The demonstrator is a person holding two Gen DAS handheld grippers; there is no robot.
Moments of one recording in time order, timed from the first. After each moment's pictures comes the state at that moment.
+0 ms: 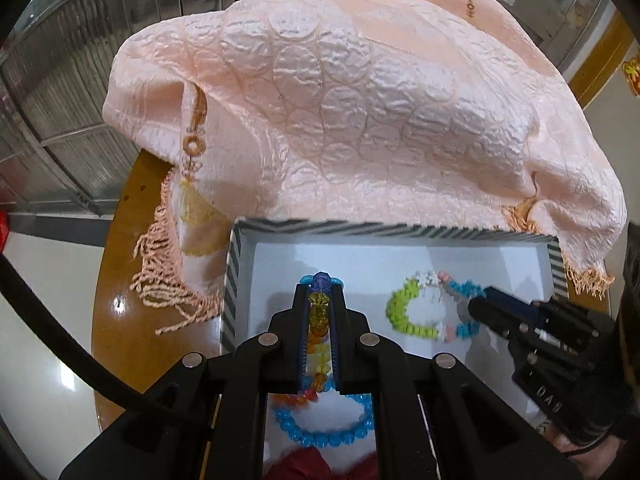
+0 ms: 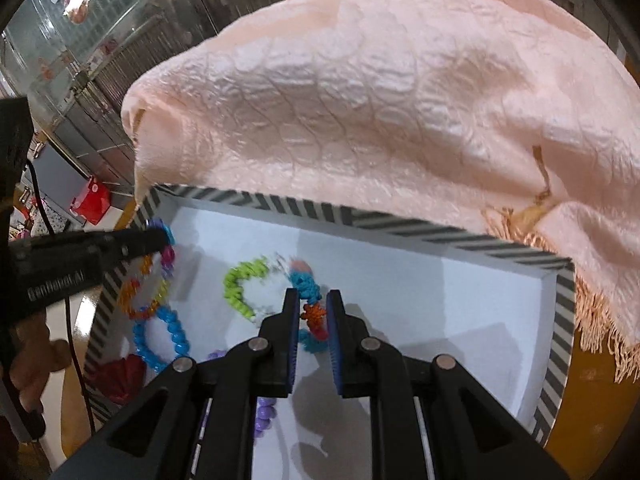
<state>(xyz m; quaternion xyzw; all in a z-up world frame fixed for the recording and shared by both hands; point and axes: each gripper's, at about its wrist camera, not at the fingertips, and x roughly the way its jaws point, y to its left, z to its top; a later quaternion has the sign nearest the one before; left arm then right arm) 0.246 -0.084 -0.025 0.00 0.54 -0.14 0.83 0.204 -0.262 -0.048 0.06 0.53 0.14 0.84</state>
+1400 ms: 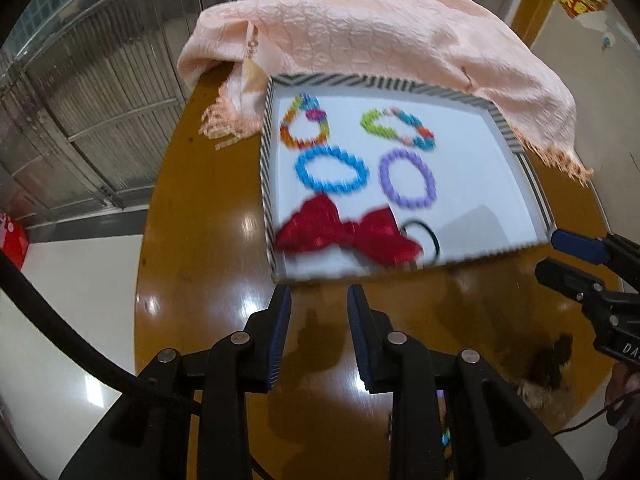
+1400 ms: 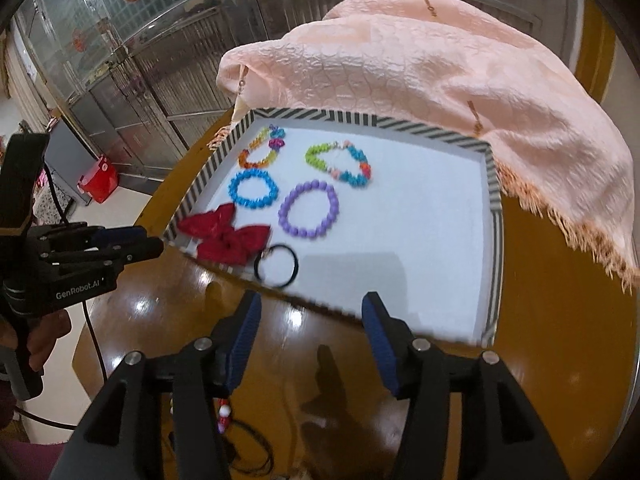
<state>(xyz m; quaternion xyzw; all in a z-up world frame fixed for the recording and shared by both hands) 0.038 -0.032 -0.007 0.06 0.54 -0.16 0.83 0.005 -0.252 0.022 0.03 0.51 0.14 0.85</state>
